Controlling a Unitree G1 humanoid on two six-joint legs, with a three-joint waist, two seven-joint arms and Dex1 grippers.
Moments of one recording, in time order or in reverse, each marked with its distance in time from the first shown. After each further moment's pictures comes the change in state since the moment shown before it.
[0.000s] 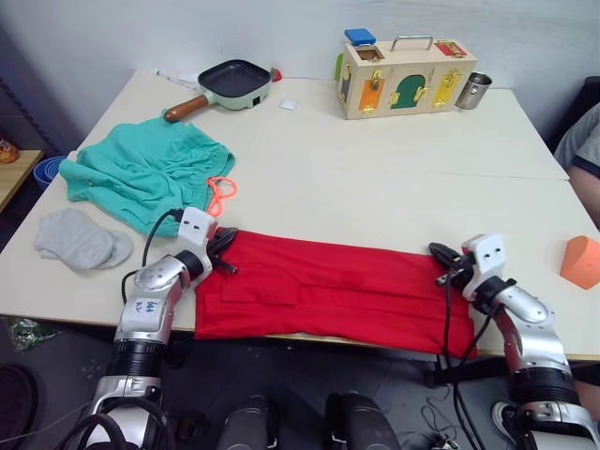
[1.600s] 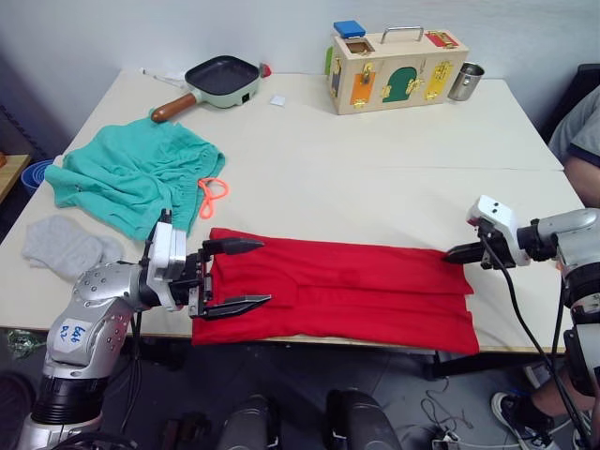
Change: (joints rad) left arm 0.191 0.238 0.032 -0.508 -0.470 0.074 -0.637; right arm -0.631 -0.308 0.408 0.544 -0.264 0.208 0.701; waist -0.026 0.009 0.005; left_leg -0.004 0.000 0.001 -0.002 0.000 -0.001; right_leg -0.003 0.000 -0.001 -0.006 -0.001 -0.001
